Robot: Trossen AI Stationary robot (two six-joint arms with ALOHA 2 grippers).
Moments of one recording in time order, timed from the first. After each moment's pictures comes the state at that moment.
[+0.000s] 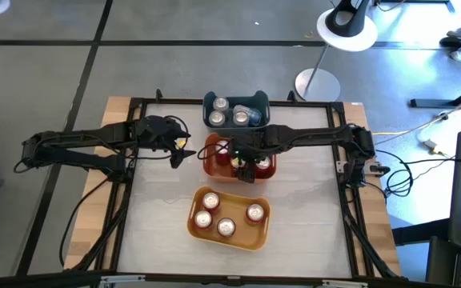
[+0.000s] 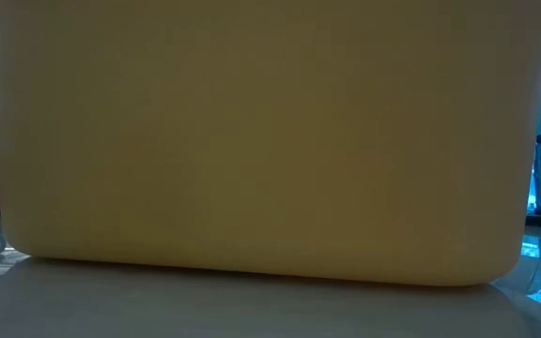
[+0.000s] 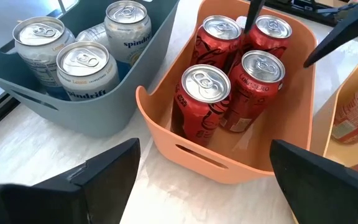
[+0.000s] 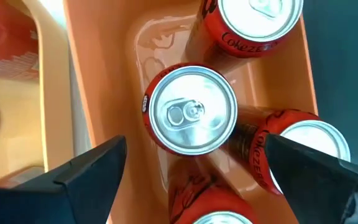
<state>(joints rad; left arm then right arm) 0.22 0.91 0.73 -0.43 -0.08 -0.18 -0.01 1.89 1.73 -1.05 0.09 0.15</state>
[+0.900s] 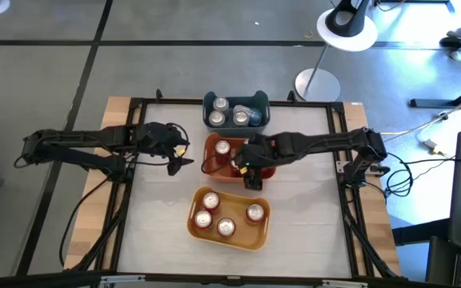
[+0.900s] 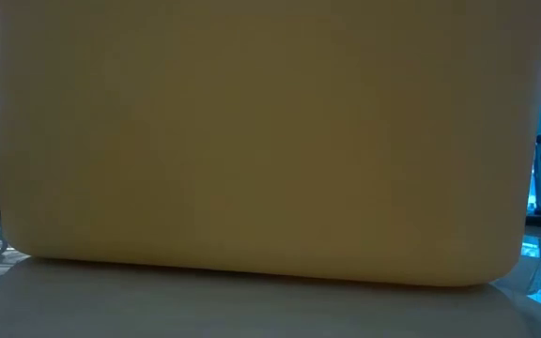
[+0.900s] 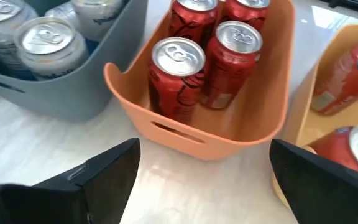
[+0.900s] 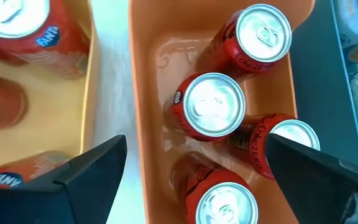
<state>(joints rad) 0.13 0.91 0.73 -0.49 -0.08 -0.20 0.10 1.80 1.73 -1.06 0.19 0.13</state>
